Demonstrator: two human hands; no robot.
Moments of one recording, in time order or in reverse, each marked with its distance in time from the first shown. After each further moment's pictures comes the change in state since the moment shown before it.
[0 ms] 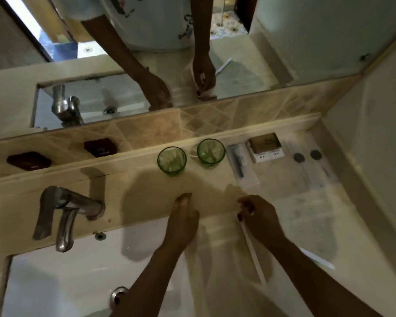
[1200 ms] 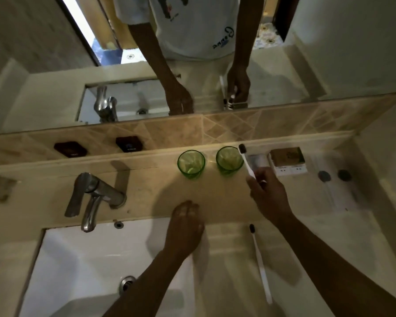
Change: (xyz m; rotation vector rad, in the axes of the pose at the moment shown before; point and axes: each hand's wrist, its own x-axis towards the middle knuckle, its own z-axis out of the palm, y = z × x) left_hand -0.011 -0.026 -0.005 0.530 0.116 0.121; right_hand 0.066 -0.056 -0.018 0.284 0.019 -0.150
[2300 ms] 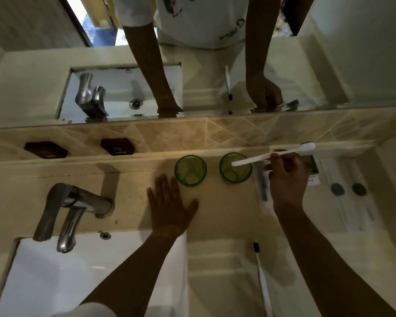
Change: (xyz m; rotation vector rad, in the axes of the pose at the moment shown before) left_hand 0.087 -0.049 0.034 0.272 0.063 -0.228; right_hand 0.072 -0.010 0.011 0.393 0.378 0.167
